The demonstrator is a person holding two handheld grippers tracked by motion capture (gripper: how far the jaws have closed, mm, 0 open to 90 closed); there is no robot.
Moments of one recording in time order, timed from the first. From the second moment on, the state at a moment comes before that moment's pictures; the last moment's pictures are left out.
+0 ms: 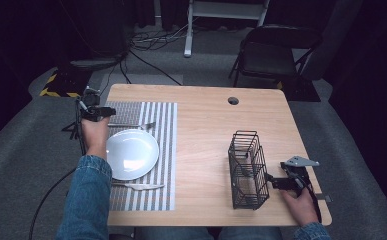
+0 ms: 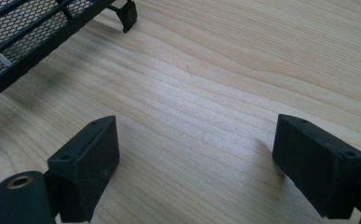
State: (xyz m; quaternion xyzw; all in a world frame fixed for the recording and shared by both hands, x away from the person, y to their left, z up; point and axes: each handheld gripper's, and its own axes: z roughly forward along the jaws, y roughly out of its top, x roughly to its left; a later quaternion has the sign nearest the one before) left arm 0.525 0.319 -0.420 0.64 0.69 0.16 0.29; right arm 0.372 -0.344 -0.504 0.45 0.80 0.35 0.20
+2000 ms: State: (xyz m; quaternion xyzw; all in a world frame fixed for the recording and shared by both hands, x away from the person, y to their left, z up) left arm 0.334 0.180 -0.334 0.76 0.42 0.15 0.48; right arm 0.373 -0.344 -0.504 0.45 0.80 0.35 0.20
